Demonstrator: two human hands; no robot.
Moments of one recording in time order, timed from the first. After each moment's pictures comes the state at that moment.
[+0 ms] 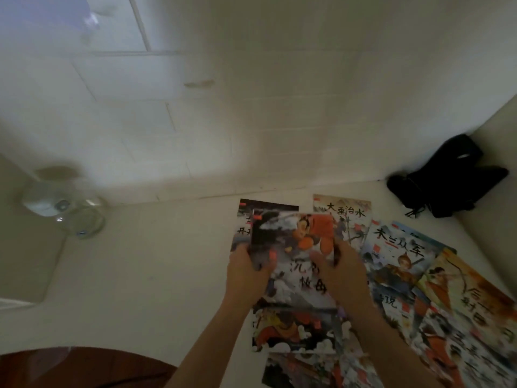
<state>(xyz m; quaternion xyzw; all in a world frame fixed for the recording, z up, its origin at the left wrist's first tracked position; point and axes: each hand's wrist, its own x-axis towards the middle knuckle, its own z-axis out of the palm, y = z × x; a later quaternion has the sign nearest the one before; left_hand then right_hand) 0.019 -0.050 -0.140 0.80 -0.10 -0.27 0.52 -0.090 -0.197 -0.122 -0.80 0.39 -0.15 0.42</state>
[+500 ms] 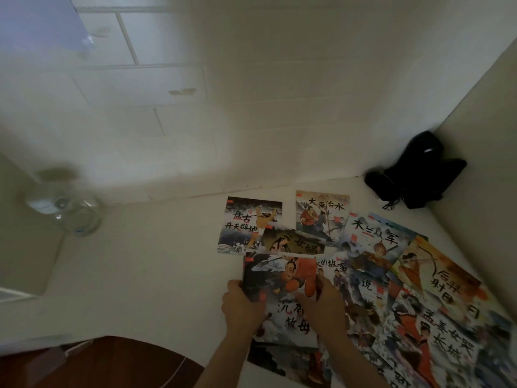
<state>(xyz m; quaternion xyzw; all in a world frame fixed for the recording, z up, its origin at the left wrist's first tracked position) -0.061 -0.034 -0.167 0.87 0.01 -0.28 0.41 -0.157 -0.159 -0.167 -0.77 0.48 -0.03 0.42</state>
